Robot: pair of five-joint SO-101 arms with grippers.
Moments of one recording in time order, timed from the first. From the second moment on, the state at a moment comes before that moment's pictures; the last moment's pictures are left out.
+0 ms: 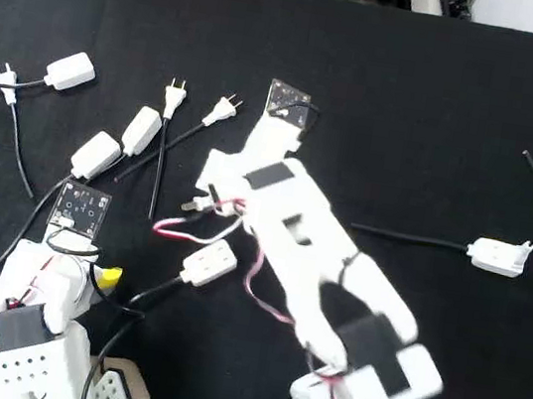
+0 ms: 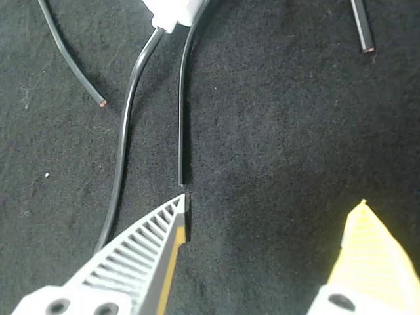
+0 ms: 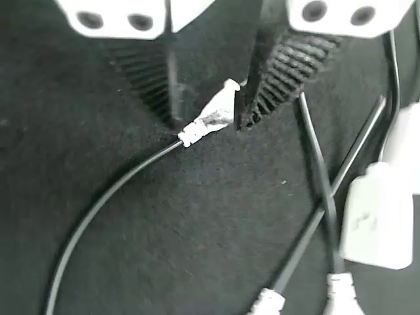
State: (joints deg) left arm -25.5 -103.9 92.9 72.8 -34.2; right arm -31.8 2.9 26.2 45.3 -46.4
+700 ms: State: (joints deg) left arm -25.5 -103.9 92.9 72.8 -34.2; right arm -33.1 21.4 13.1 49.3 -59.7
